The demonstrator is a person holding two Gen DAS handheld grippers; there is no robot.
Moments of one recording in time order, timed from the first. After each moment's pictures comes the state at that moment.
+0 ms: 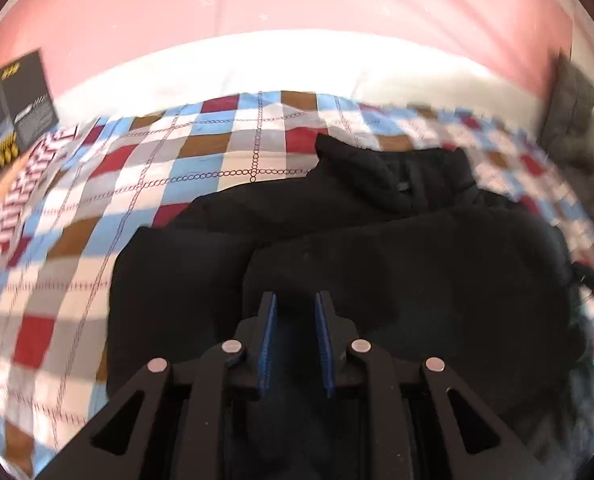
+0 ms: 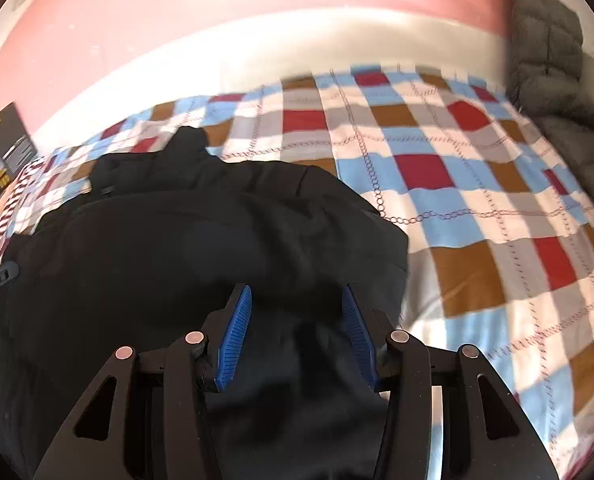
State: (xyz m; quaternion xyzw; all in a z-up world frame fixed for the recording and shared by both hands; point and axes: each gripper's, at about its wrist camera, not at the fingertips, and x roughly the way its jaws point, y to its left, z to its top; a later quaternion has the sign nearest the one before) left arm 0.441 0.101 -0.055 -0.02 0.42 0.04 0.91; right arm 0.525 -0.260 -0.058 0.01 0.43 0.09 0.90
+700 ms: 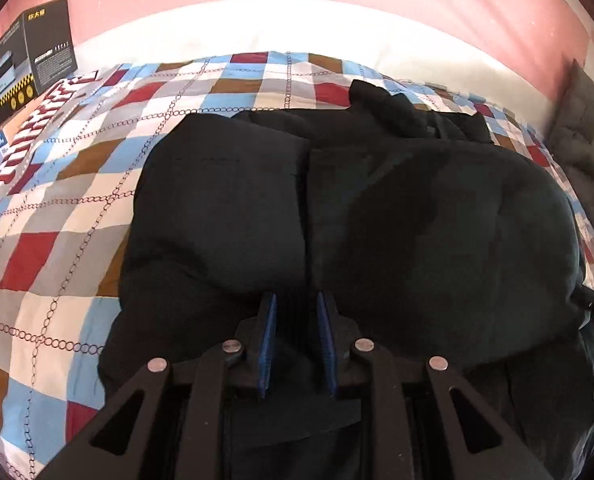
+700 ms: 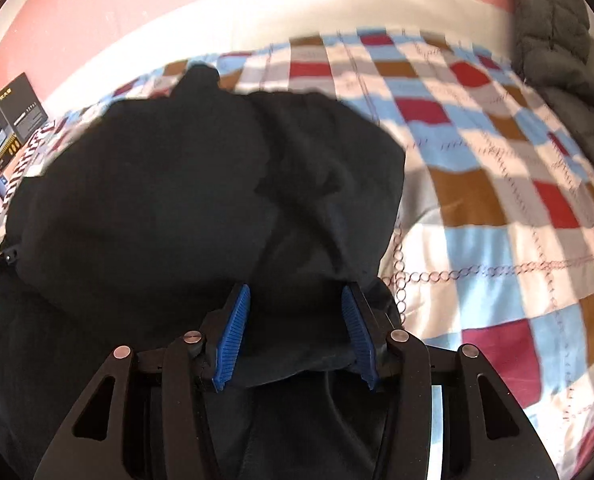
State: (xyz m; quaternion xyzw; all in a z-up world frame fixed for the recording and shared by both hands) left arm 0.385 0.133 -0.088 -0.07 0.44 0.05 0.90; right arm 0.466 -0.273 -0.088 -0.01 0.46 0.12 0.88
